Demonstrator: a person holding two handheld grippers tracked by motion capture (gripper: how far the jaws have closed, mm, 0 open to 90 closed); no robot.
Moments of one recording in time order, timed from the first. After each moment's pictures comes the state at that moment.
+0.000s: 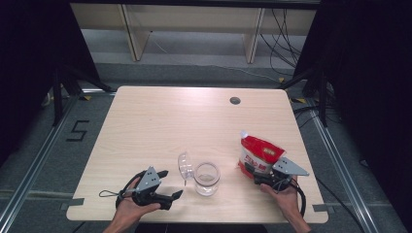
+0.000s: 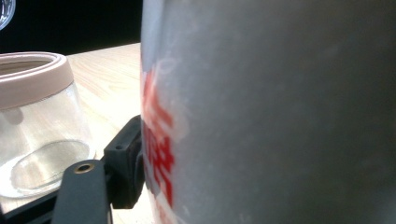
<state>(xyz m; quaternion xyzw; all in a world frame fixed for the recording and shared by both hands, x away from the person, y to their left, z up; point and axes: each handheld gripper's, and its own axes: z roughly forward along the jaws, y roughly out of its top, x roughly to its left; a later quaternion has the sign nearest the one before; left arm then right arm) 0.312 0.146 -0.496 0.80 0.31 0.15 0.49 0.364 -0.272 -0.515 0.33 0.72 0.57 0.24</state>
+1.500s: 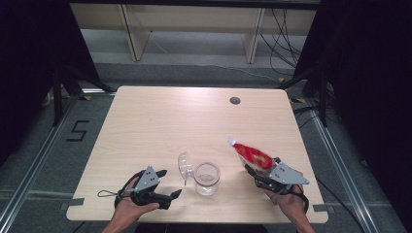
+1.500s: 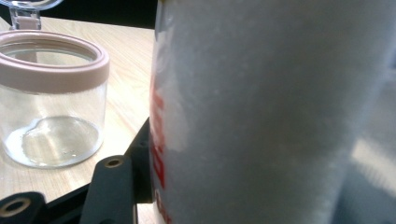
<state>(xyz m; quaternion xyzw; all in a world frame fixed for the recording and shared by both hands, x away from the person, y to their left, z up) 0.313 0.149 -0.495 0.80 0.30 0.15 0.49 0.338 -0.261 -0.481 0.22 0.76 0.51 0.33</state>
